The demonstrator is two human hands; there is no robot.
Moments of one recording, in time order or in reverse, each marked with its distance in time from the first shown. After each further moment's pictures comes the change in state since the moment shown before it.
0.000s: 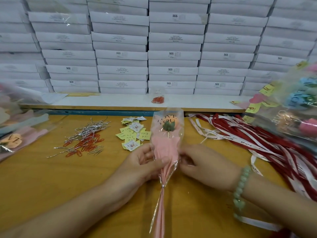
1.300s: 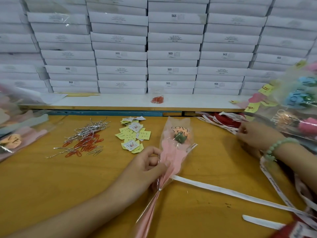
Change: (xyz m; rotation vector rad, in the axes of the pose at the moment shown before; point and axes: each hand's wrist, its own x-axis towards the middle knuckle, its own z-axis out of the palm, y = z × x) left_hand -0.002 -0.005 0.007 0.348 0.062 0.094; right_hand -0.007 0.147 -0.066 -0.272 0.062 0.671
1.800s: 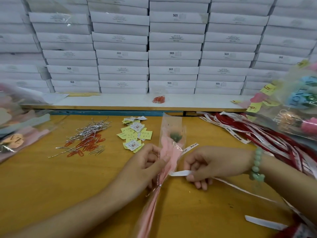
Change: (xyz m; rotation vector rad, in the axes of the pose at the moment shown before) left_hand -0.001 0.006 -0.006 0.169 0.040 -0.002; right_hand -0.075 -0.110 0.004 0.483 -0.800 -0.633
